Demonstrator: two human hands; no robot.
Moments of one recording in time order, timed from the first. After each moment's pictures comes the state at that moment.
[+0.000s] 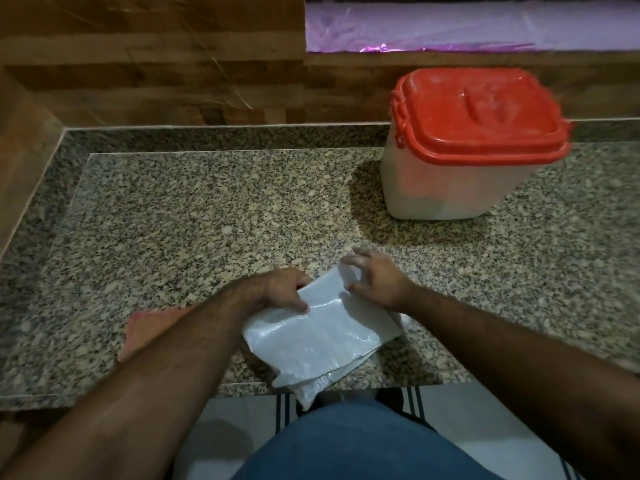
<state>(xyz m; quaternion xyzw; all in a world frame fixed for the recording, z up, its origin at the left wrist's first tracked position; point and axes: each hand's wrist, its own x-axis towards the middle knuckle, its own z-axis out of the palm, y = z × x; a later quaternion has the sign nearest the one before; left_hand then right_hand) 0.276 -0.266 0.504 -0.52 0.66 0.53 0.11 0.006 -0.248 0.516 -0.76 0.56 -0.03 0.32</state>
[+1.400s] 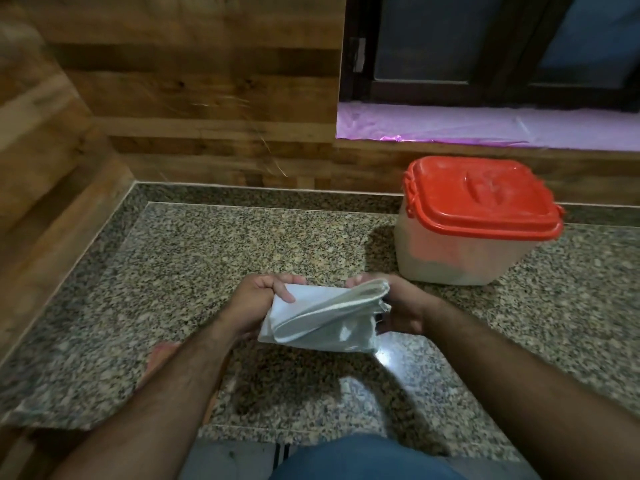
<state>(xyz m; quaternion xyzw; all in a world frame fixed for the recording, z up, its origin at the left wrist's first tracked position) 0.306 -0.240 0.598 -0.54 0.37 0.60 -0.45 0.018 -0.277 0.613 -0.36 0.44 -0.20 0.80</state>
